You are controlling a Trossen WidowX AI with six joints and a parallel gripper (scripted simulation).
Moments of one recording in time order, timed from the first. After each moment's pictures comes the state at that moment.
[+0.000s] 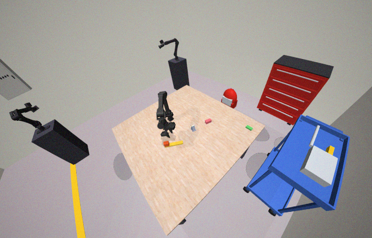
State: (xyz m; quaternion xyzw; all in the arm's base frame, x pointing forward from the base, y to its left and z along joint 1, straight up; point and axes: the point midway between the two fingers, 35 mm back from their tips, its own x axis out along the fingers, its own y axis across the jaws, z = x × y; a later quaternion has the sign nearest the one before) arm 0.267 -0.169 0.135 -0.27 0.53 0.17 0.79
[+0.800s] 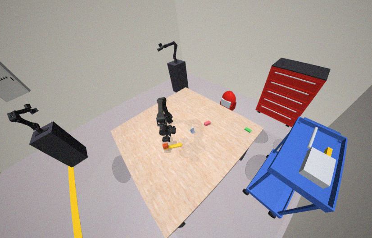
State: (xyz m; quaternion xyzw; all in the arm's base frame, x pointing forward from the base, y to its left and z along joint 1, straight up) arm 0.296 -0.180 0.152 -0.31 0.58 0.25 0.71
